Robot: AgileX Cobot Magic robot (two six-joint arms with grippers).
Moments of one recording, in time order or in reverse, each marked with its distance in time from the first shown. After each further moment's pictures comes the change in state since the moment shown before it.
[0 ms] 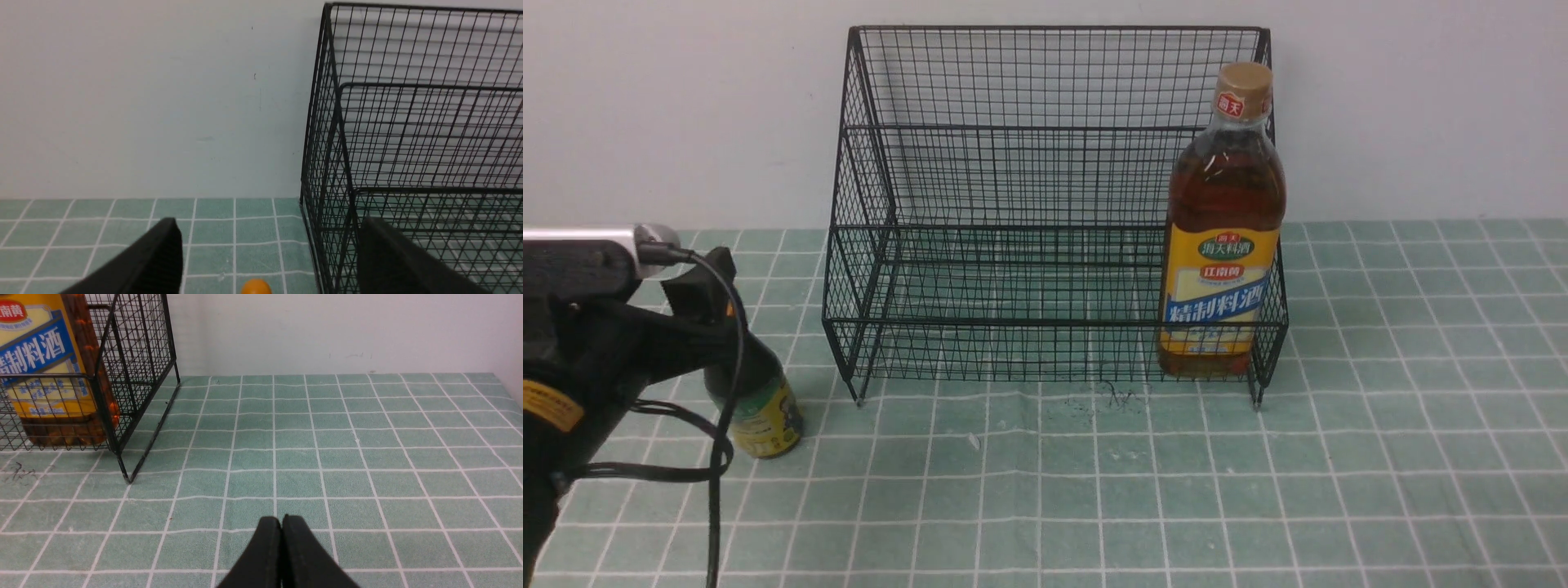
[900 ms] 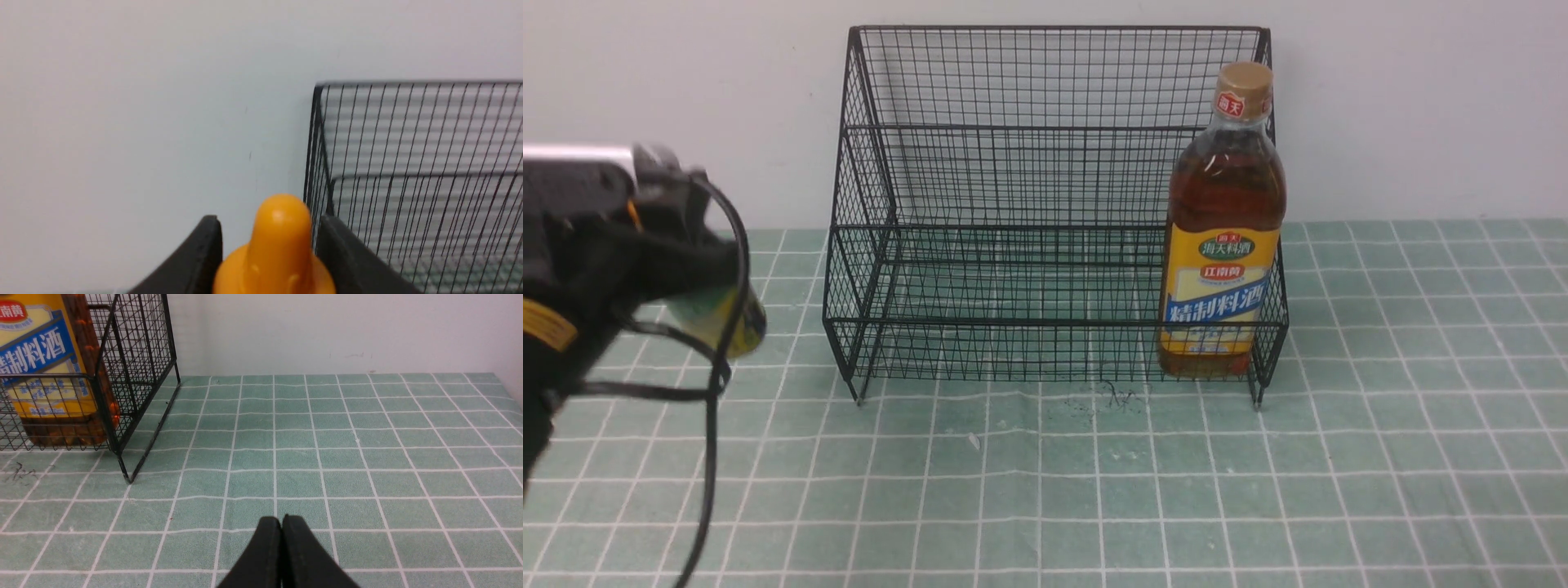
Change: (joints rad) right arm 0.000 0.000 0.000 0.000 0.000 0.000; left arm -0.004 -0.081 -0.170 0.056 0.106 0.017
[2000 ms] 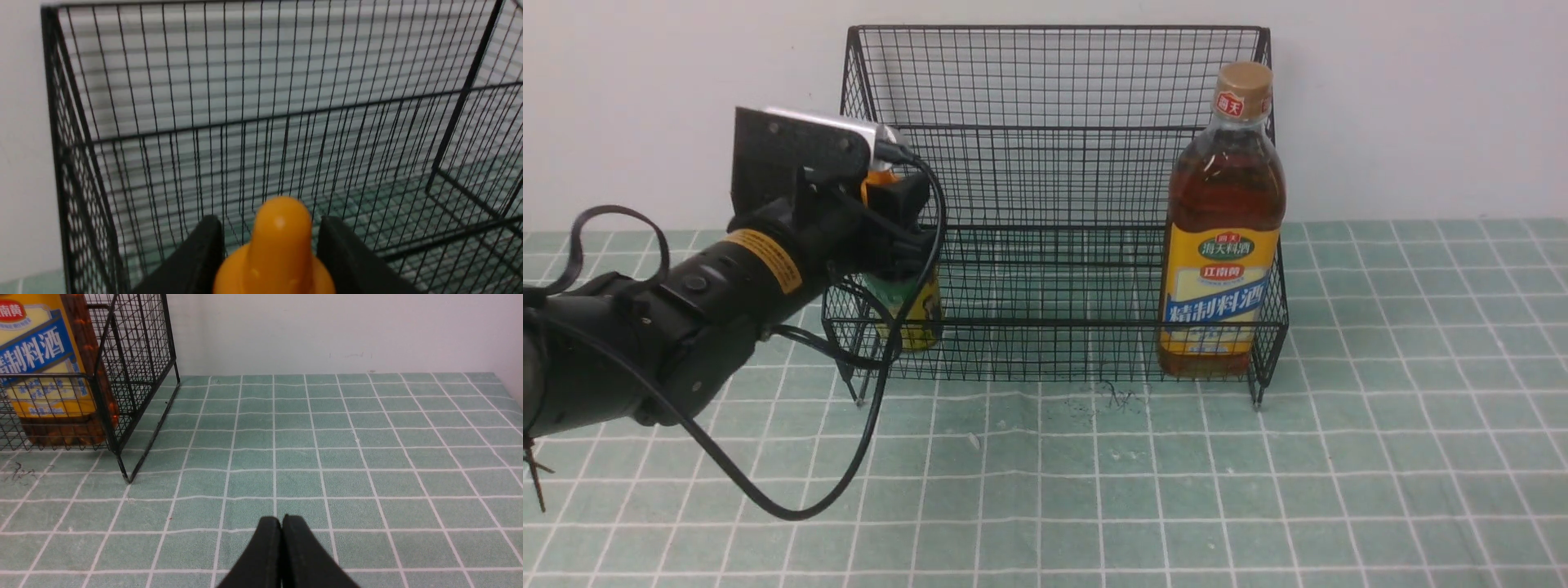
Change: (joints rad) right arm 0.000 0.000 0.000 0.000 0.000 0.000; left arm -0.172 0.427 -0.254 0.252 0.004 -0.248
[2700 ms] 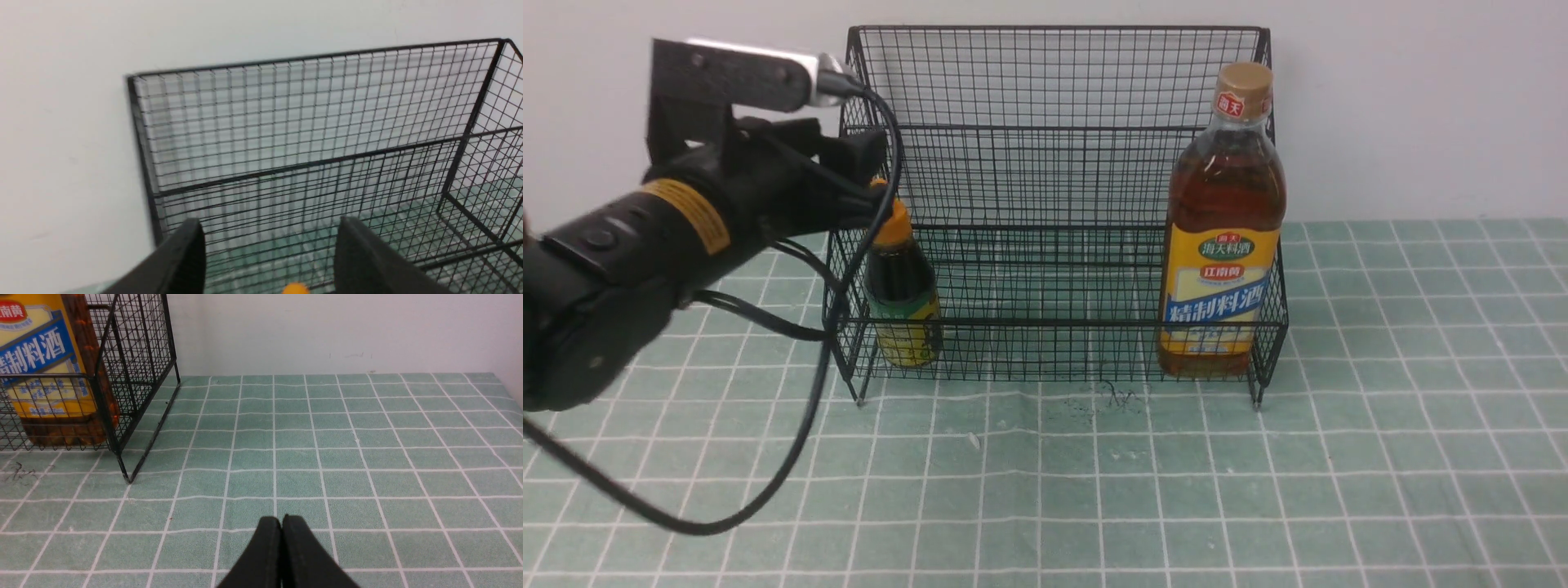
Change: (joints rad) right arm 0.000 0.000 0.000 0.000 0.000 0.000; left arm -0.002 -0.312 -0.004 0.031 0.335 -0.035
